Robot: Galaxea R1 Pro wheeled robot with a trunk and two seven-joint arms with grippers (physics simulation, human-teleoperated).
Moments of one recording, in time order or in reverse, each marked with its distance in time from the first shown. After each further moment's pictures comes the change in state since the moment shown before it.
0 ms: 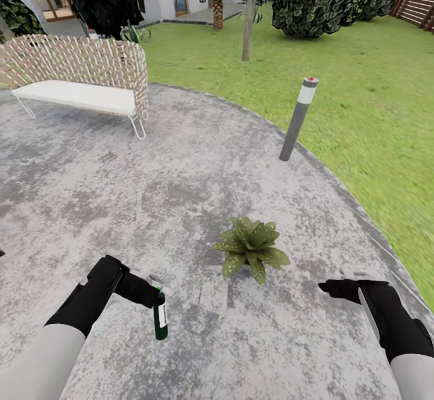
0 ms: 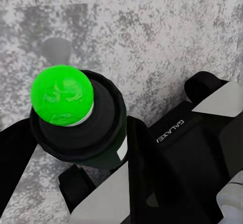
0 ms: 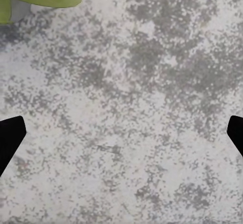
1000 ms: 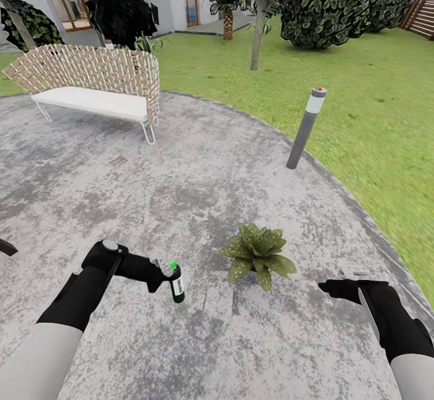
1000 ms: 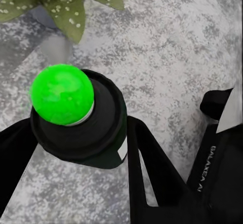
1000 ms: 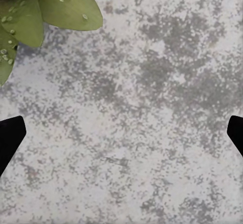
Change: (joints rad) left arm -0.001 0.003 -0.015 -0.240 0.001 -0.408 -0.173; right arm 0.000 0.000 0.000 0.000 0.000 0.000 0.001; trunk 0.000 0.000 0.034
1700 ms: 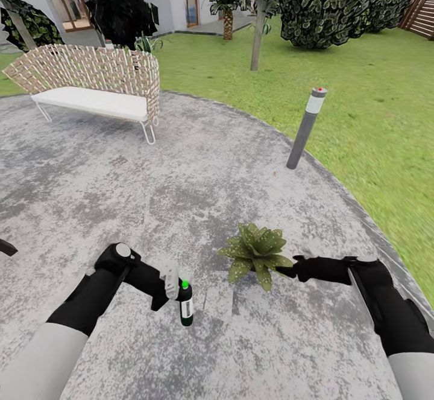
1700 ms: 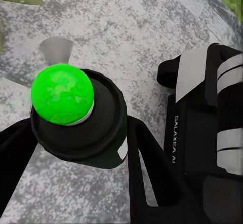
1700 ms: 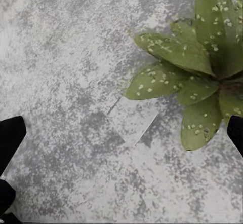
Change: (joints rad) left arm 0.001 0.000 -0.127 0.004 0.000 -0.141 -0.173; right arm 0.000 -0.011 0.169 -0.301 0.005 -0.012 0.664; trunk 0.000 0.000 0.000
